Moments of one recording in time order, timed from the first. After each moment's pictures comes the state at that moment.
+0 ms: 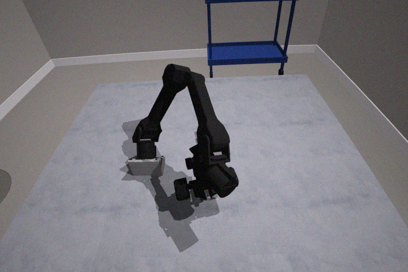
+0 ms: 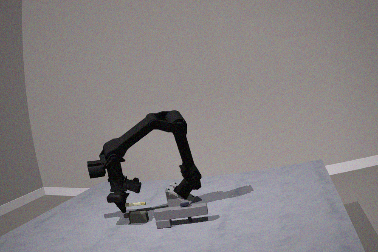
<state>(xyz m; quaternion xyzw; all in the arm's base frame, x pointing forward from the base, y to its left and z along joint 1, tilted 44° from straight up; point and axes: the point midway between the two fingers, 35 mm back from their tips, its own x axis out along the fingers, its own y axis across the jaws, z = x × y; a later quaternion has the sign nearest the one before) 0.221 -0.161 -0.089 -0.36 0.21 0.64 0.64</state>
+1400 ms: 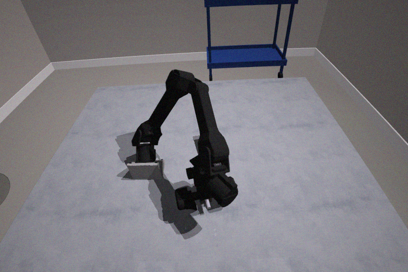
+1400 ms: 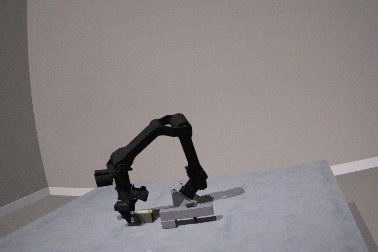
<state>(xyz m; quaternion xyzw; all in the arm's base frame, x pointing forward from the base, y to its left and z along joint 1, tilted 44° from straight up) 0.223 -0.139 -0.113 -0.36 0.21 0.64 0.64</state>
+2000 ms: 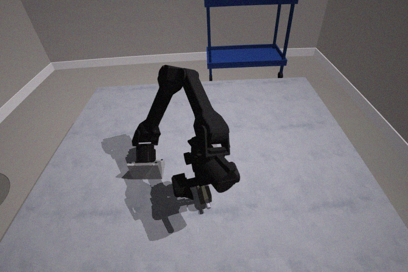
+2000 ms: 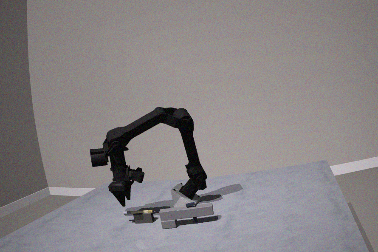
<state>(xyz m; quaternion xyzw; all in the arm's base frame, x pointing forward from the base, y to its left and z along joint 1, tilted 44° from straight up) 0.218 -0.191 -0.060 -0.36 0.22 0.64 0.65</state>
